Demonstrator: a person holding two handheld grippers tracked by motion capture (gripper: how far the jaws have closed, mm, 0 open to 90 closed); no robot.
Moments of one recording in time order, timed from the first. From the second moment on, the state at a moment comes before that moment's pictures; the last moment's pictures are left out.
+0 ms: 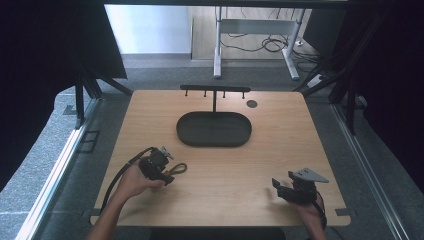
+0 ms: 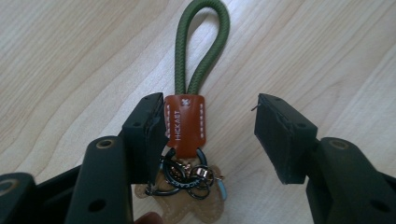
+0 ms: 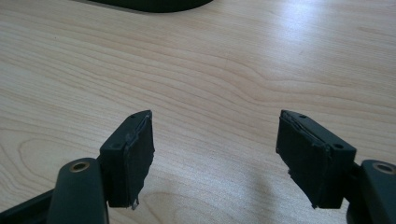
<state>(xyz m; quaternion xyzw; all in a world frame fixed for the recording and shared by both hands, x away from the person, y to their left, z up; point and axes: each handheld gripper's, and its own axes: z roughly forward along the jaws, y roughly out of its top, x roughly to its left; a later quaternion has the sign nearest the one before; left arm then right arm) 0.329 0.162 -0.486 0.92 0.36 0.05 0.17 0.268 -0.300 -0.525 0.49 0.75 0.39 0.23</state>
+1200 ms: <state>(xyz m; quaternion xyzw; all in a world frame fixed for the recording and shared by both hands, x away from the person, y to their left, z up) 0.345 0.169 -0.503 0.92 0.37 0.03 0.13 0.268 -0.292 -0.529 0.48 0.76 0.37 0.24</state>
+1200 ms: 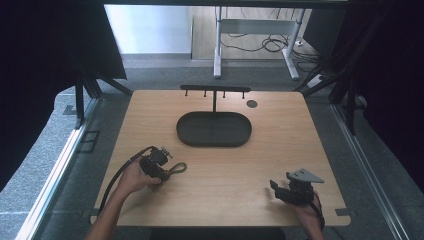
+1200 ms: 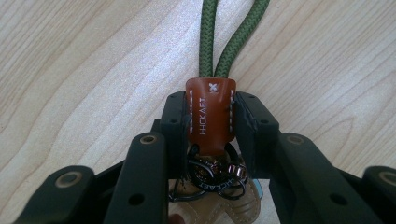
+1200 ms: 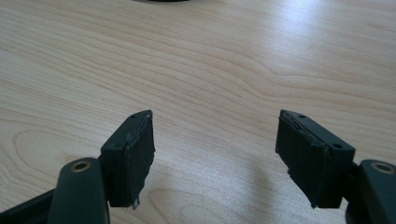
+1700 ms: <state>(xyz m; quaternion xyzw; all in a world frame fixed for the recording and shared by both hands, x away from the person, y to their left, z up) 0.335 0.177 -0.445 0.91 0.36 0.06 0.19 0.268 -0.292 -0.530 0.48 0.76 0.37 0.24</state>
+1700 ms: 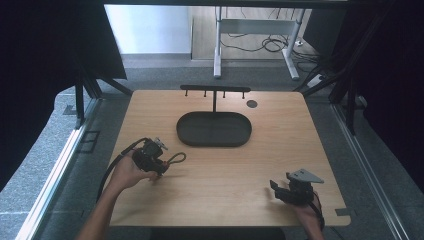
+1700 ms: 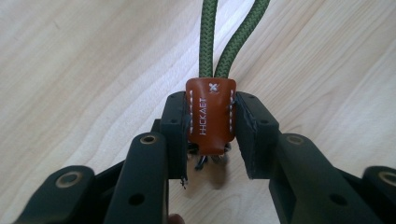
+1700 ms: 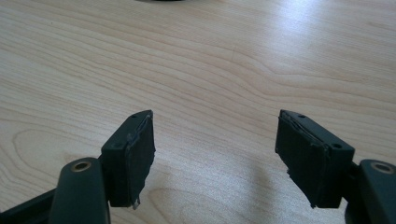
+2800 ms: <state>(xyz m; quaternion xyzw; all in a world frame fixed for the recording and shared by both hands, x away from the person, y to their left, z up) 0.336 0.163 -0.395 0.91 0.34 0.10 0.21 0.268 -0.291 -0.533 0.49 0.76 0.36 0.24</state>
